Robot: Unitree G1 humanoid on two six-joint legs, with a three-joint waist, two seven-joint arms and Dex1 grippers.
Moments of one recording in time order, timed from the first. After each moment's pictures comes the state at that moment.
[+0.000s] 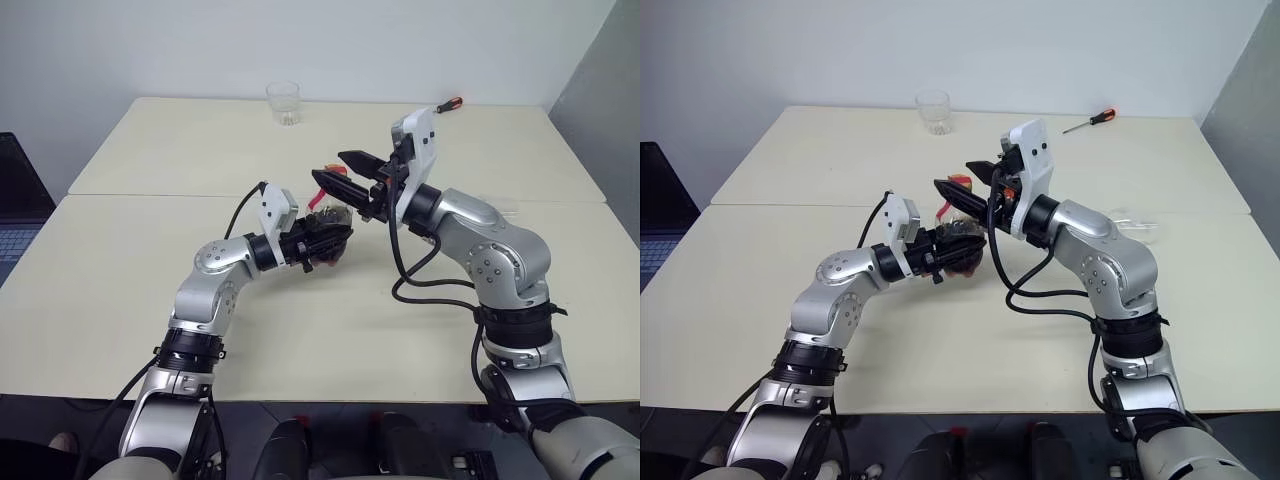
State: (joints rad) left arm -0.57 0.37 -0.05 0.16 -0.39 0.25 -0.95; right arm -0.79 -0.20 0.04 -0.19 0.57 0.79 0.46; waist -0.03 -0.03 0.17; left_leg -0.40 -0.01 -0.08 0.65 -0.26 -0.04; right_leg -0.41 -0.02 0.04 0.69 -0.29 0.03
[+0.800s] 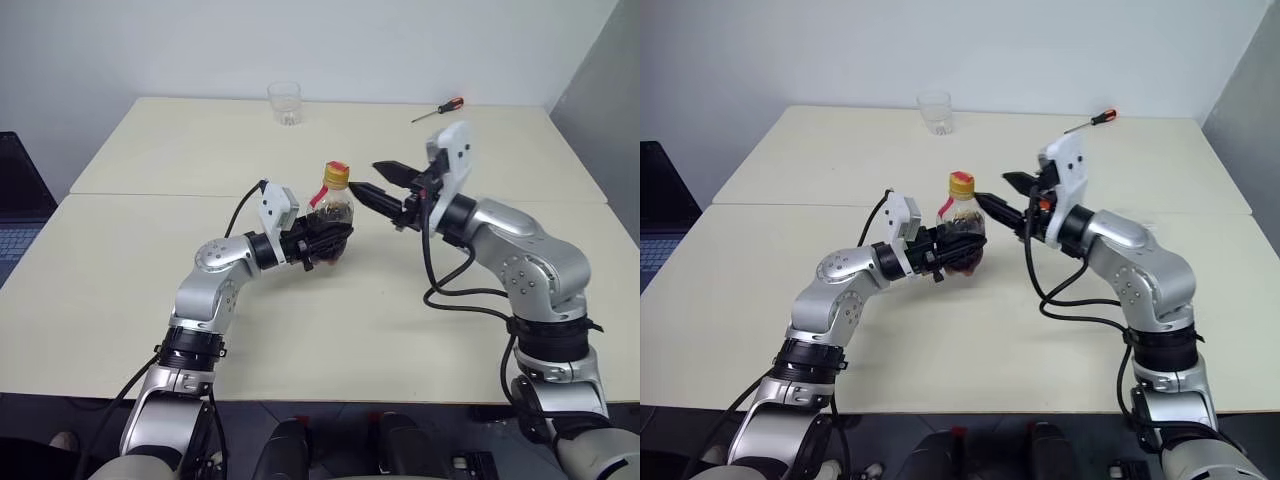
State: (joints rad) left arm -0.58 0.36 -0.05 0.16 -0.39 0.25 -0.95; right arm -0.68 -0.36 -0.02 -0.26 0.57 0.81 0.48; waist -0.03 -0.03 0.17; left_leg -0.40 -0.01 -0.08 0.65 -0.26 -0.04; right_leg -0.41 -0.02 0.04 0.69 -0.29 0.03
